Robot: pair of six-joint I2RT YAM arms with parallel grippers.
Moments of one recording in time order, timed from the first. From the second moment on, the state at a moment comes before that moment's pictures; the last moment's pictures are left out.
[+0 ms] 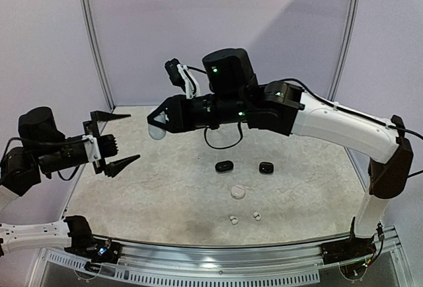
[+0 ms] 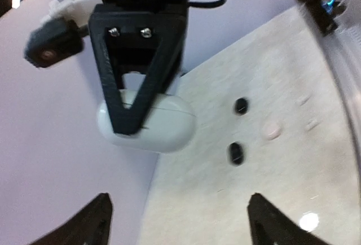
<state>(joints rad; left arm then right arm) -0.89 0.61 0.88 -0.46 0.10 0.94 1.19 1.85 1.93 -0.38 -0.18 0.59</state>
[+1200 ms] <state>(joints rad) -0.87 0.73 0.88 -0.22 0.67 -0.27 1.29 1.82 2.02 -0.49 -0.36 0.16</state>
